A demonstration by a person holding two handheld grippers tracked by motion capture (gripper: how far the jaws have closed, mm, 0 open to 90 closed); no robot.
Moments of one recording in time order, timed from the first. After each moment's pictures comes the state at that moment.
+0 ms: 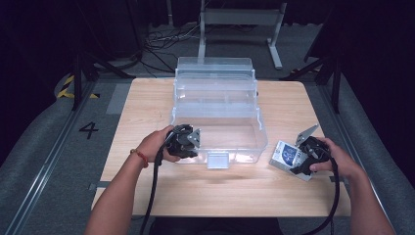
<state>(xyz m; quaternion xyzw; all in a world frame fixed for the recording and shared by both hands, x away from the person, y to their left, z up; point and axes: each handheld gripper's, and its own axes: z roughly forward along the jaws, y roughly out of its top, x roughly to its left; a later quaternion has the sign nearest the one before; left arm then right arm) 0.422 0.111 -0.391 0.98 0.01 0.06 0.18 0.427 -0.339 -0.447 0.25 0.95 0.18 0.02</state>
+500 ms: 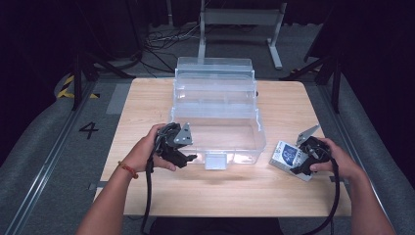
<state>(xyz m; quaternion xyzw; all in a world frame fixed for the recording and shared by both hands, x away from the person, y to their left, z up) 0.376 0.134 -0.353 0.93 0.11 0.17 0.31 0.425 -0.341 -0.447 0.26 0.95 0.18 0.03</state>
